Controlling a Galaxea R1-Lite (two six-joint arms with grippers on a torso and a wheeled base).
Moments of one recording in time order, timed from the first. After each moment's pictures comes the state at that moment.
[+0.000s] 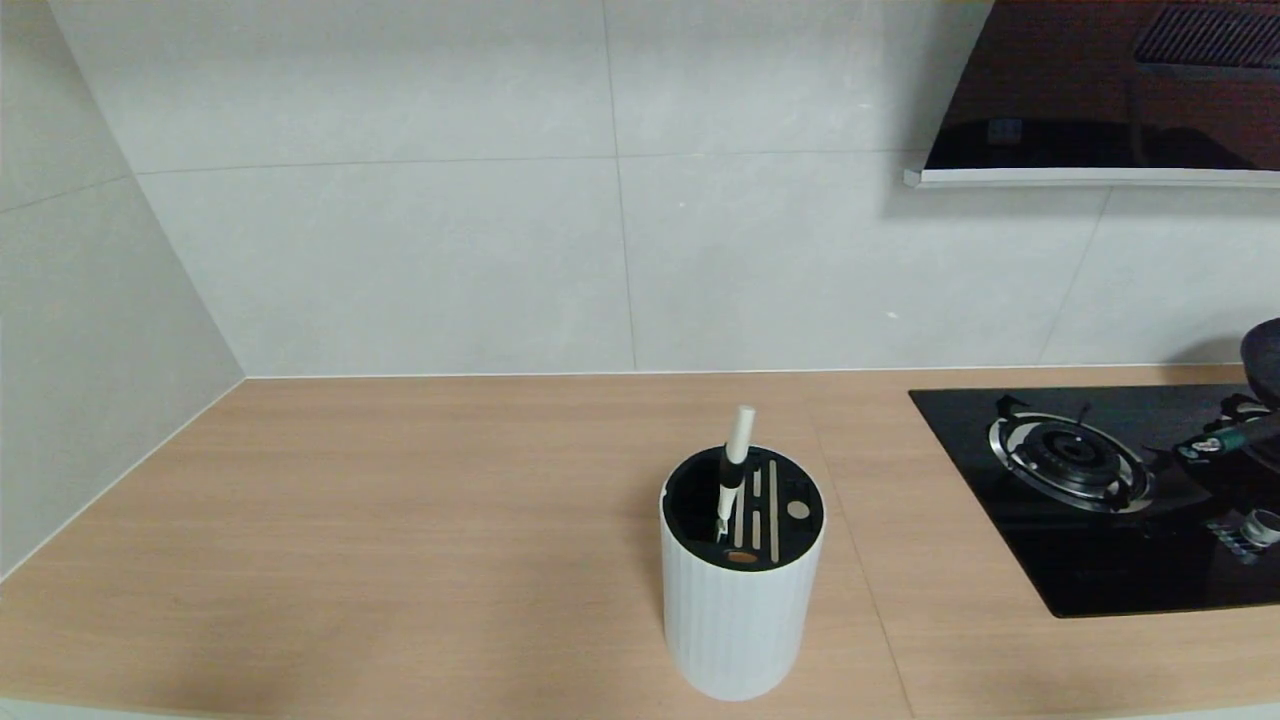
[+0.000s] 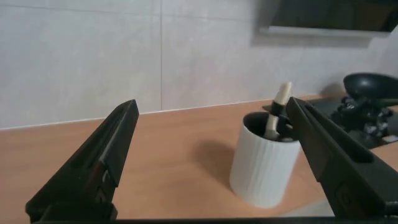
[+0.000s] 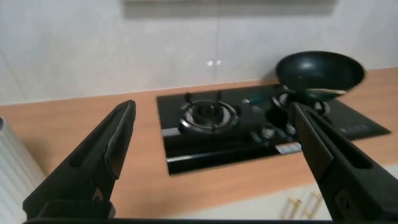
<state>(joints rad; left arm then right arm) -0.22 0.23 -0.18 -0.36 -0.08 -0.17 0.01 0.06 -0.33 0.09 -0.32 -0.08</state>
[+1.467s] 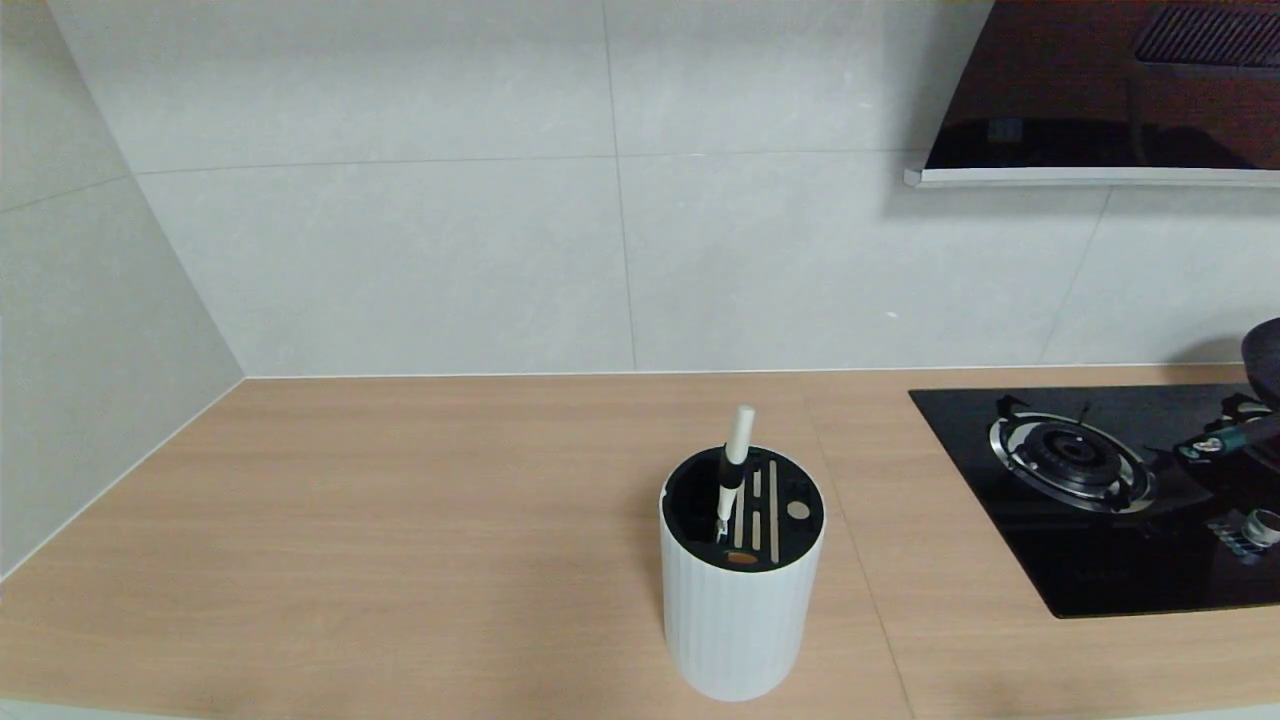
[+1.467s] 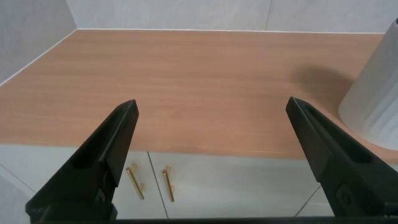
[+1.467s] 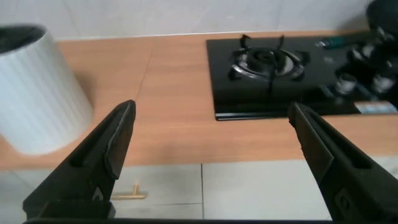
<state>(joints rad) 0.01 0.00 0.00 0.00 0.05 -0.01 0.00 0.00 0.00 0.00 -0.03 -0.05</state>
